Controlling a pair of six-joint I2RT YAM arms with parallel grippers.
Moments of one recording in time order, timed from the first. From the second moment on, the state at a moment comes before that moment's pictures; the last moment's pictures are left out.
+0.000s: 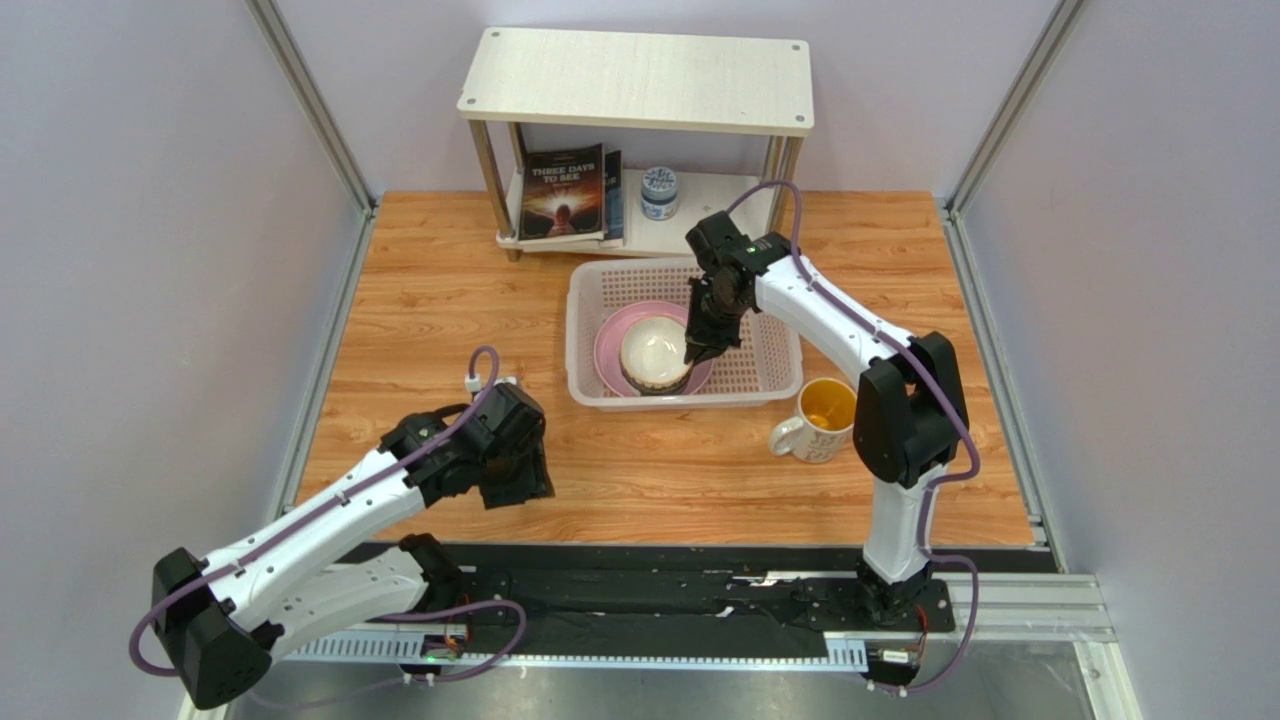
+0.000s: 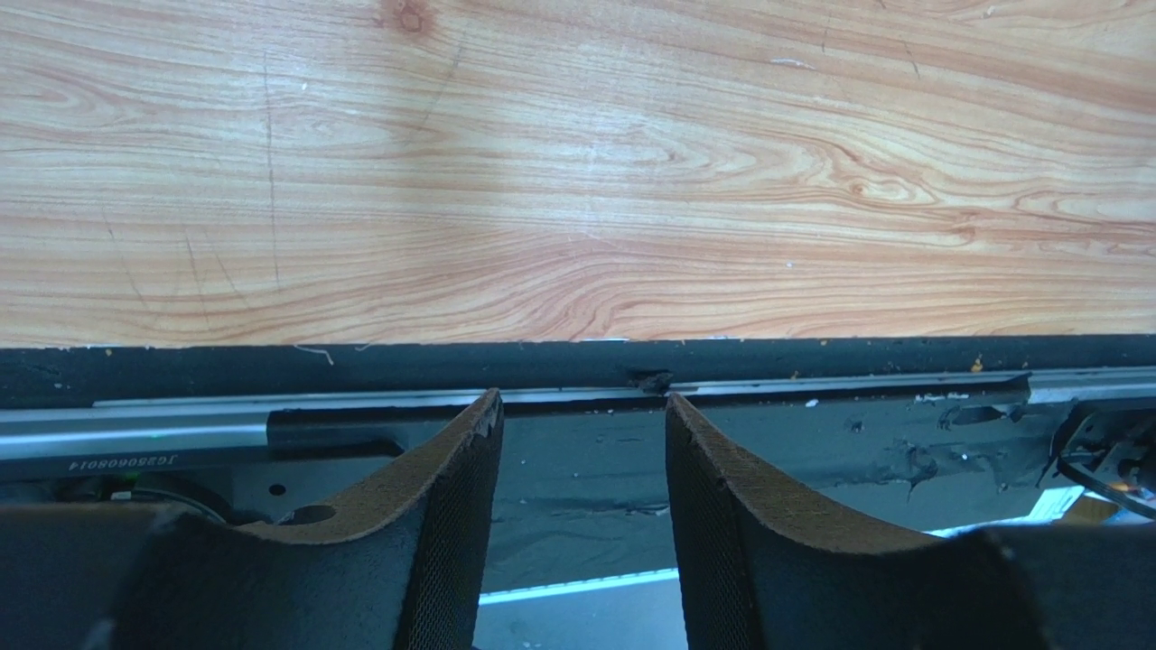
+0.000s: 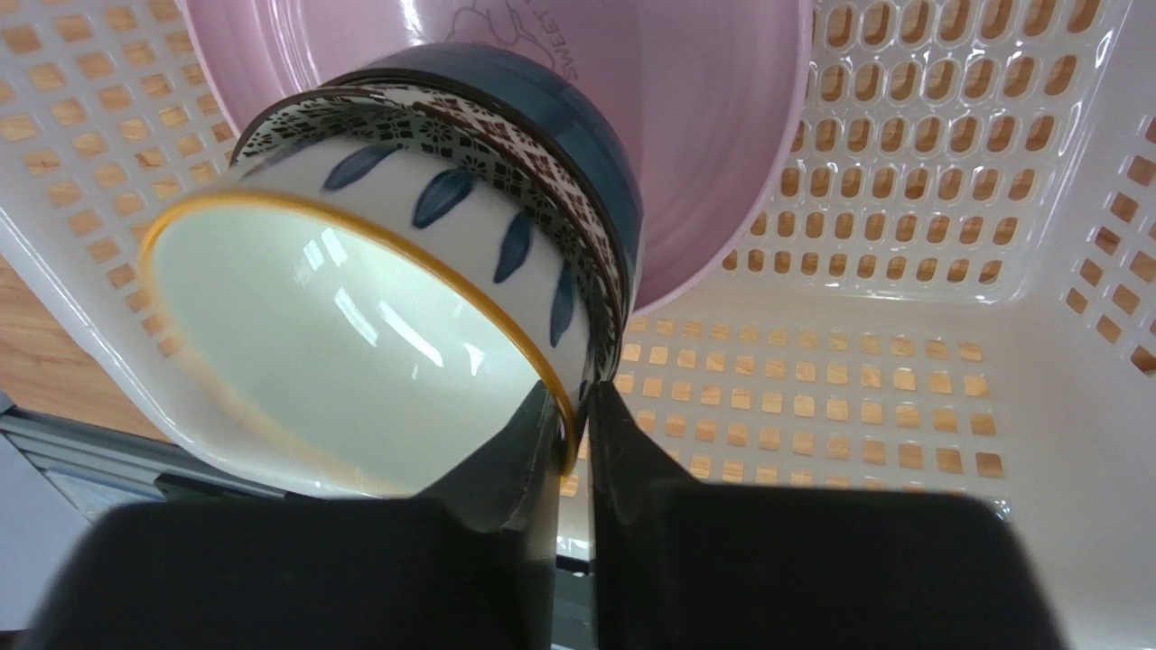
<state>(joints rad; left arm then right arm) -0.79 0.91 0.75 -0.99 -0.11 -0.96 0.54 1.91 1.67 -0.96 -0.12 0.68</state>
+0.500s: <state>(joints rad) -0.79 0.91 0.75 -0.99 -0.11 -0.96 0.54 1.93 1.66 -0.94 -0.14 0.69</state>
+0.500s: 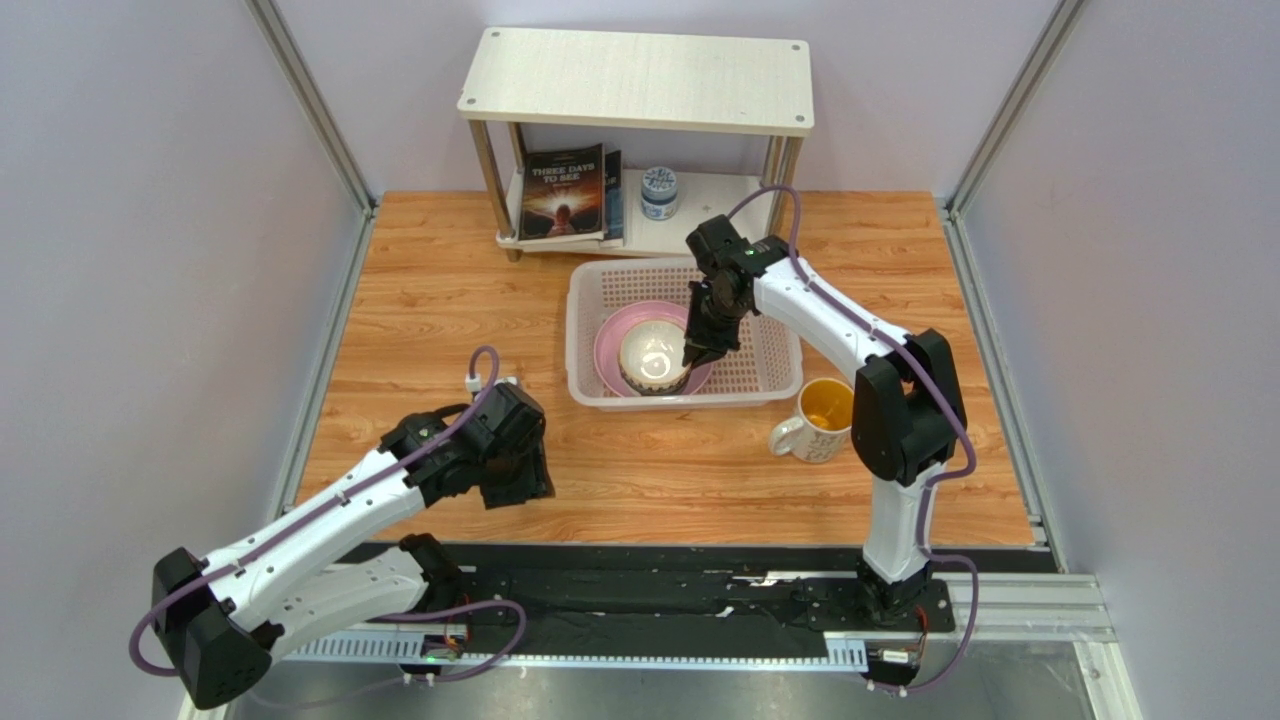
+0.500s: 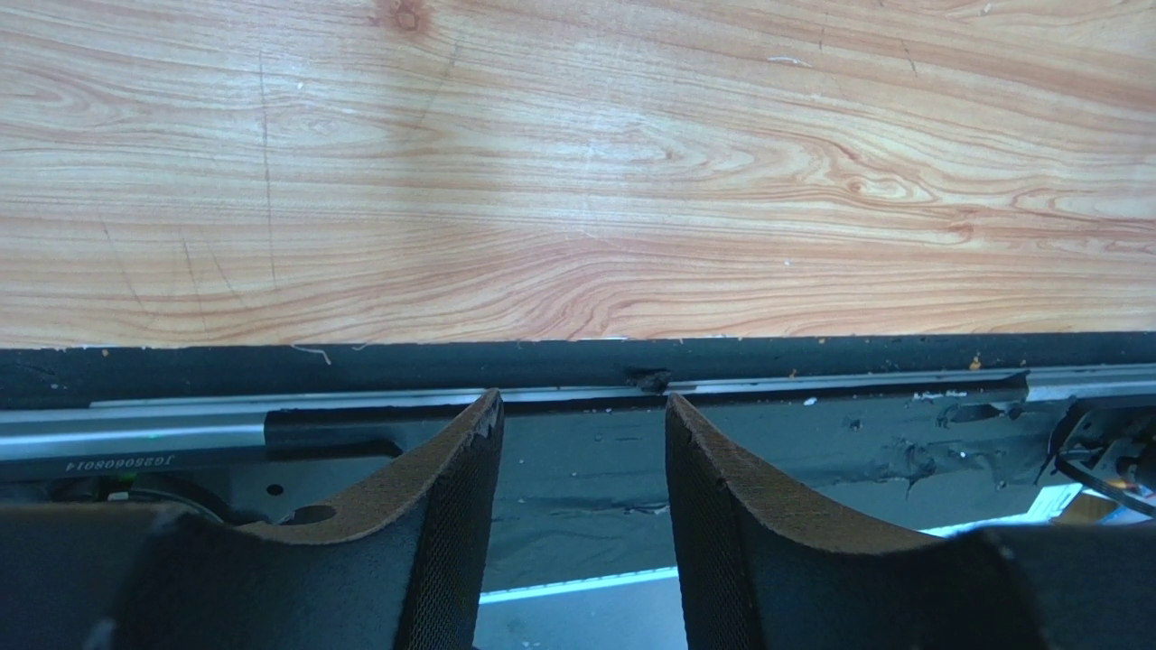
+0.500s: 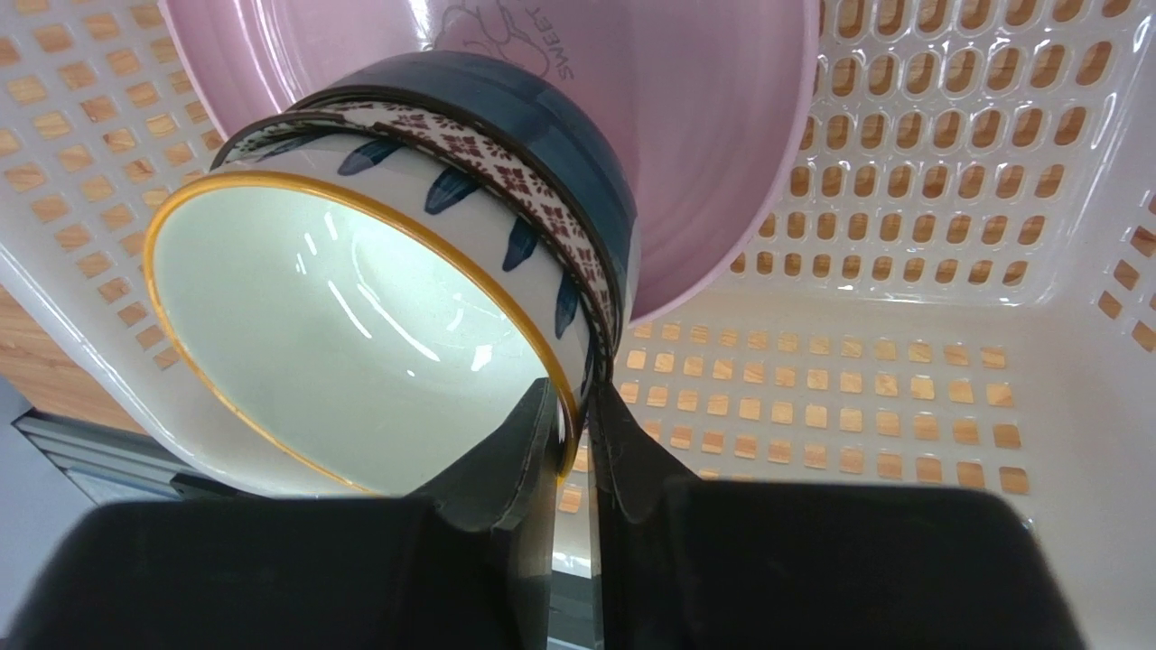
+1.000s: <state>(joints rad) -0.79 0.90 0.76 -0.99 -0.11 -0.93 0.54 1.89 1.69 -0.97 -0.14 0.69</state>
